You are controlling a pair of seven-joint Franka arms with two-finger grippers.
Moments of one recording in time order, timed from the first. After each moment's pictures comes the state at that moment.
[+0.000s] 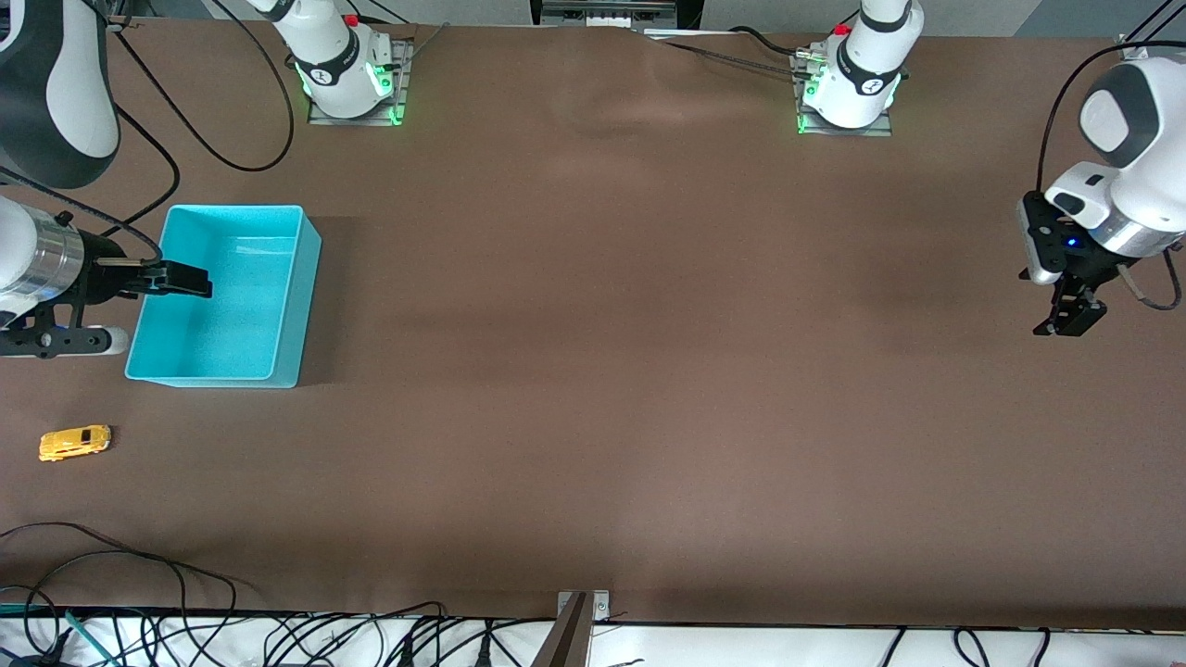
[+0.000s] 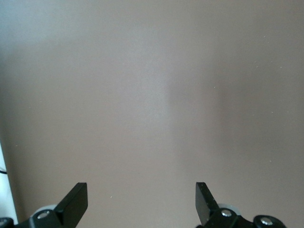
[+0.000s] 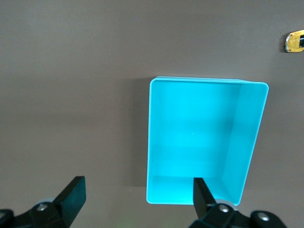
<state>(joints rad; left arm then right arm) 0.03 -0.05 0.16 -2.16 0.04 2.29 1.81 0.03 0.30 -0.03 -1.42 0.00 1.52 -0.05</state>
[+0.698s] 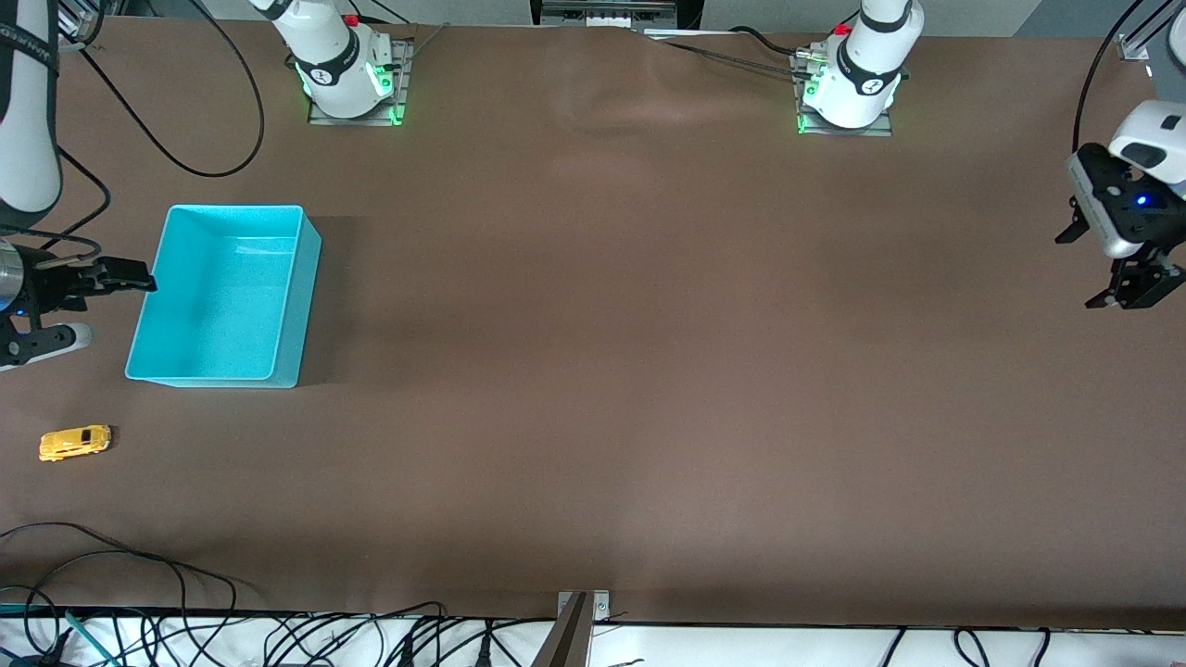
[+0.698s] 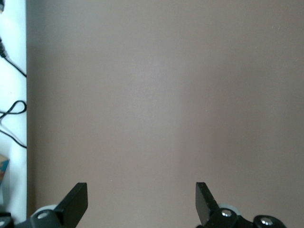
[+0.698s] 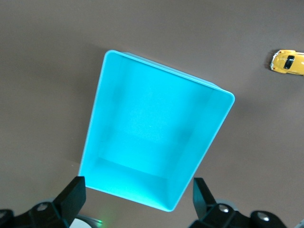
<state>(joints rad) 0.02 -0.10 0.10 -1.88 0.04 1.89 1.52 -0.12 0.37 -0.06 -1.43 -0.06 1.54 -0.55</state>
